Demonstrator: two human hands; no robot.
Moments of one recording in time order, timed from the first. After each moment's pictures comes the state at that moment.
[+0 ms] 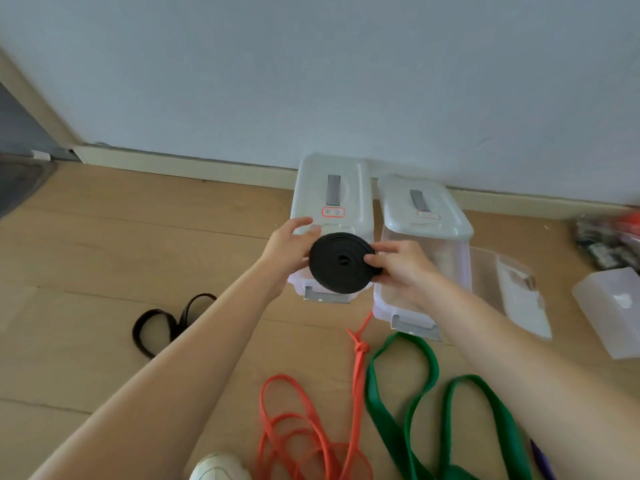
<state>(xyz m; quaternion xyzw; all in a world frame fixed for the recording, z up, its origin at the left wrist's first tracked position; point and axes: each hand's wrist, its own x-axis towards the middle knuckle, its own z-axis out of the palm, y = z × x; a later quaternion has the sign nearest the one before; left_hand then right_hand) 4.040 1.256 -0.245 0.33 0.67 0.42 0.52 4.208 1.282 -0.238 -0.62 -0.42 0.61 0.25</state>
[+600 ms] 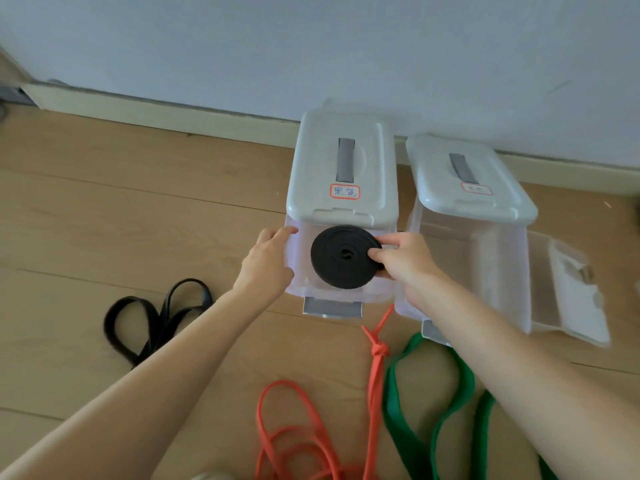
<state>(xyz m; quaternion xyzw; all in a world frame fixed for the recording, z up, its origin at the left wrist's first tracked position) 3.995 1.271 -0.356 0.55 0.77 0.15 0.30 4.178 1.324 -0.332 -0.68 -0.48 0.52 0.19</state>
